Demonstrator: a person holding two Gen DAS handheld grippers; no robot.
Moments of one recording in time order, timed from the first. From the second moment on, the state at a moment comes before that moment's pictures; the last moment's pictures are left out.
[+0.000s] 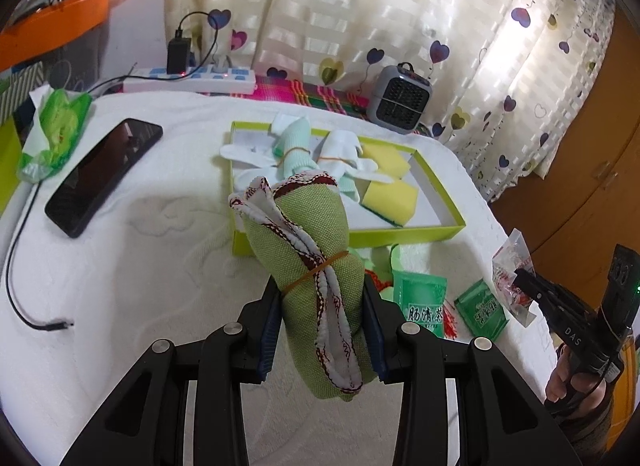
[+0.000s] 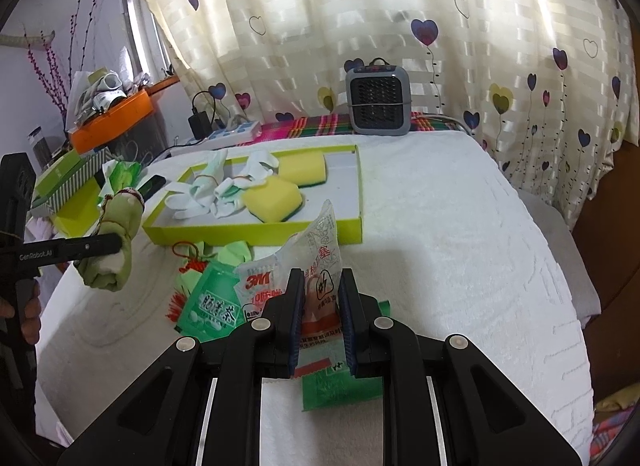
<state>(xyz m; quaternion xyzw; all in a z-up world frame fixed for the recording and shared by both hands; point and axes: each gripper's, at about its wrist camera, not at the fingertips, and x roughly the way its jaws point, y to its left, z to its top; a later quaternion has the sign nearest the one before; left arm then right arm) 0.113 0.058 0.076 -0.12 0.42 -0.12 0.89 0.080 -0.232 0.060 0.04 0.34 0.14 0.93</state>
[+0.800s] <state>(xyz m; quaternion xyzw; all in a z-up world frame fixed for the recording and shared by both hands) 0.138 0.063 0.098 -0.10 0.40 -0.12 0.90 0.105 -0.220 0.078 0.03 0.33 0.15 0.93</state>
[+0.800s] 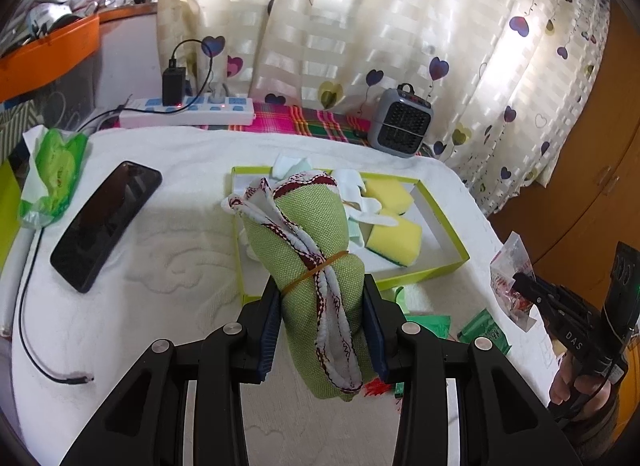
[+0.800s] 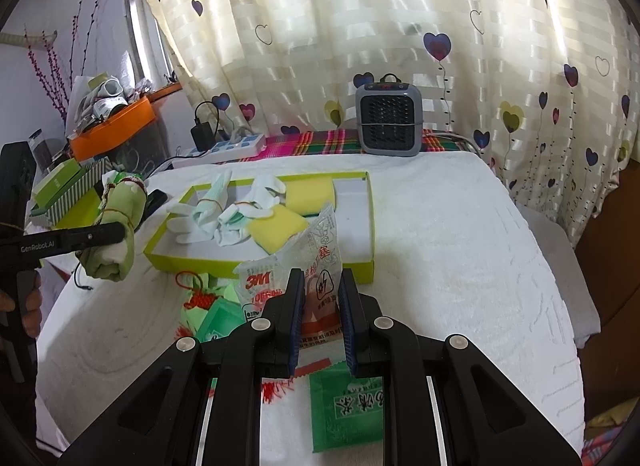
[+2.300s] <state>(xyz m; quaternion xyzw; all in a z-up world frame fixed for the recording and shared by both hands) 0.261 0.051 0.045 -0.07 0.47 -0.10 0.87 0.251 -0.180 0.038 -0.11 0.39 0.07 0.91</state>
